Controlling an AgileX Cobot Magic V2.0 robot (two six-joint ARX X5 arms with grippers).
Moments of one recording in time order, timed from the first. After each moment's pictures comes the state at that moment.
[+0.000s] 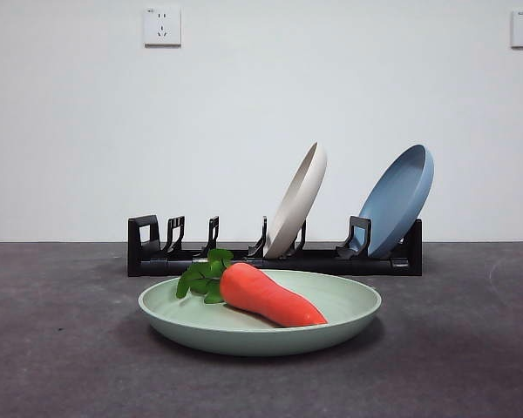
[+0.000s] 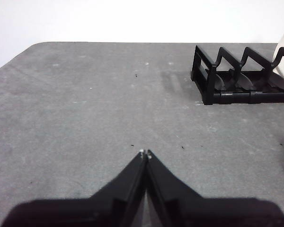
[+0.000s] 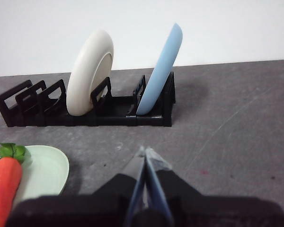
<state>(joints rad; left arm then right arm) -0.06 0.00 0.03 -0.22 -0.10 -0.05 0.11 0.01 0.06 -0.13 -0.13 0.08</state>
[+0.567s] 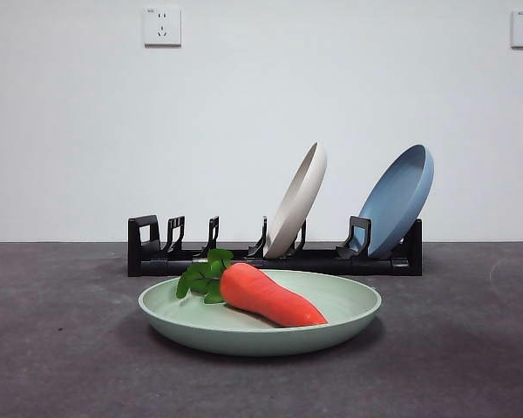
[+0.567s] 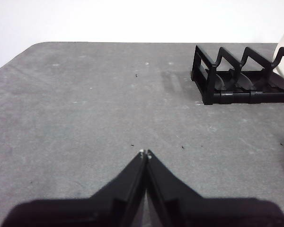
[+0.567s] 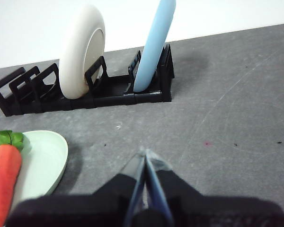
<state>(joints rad) -0.06 0.00 0.03 -0.22 -0.10 -0.05 0.11 0.00 0.02 -0.17 -0.12 0.15</state>
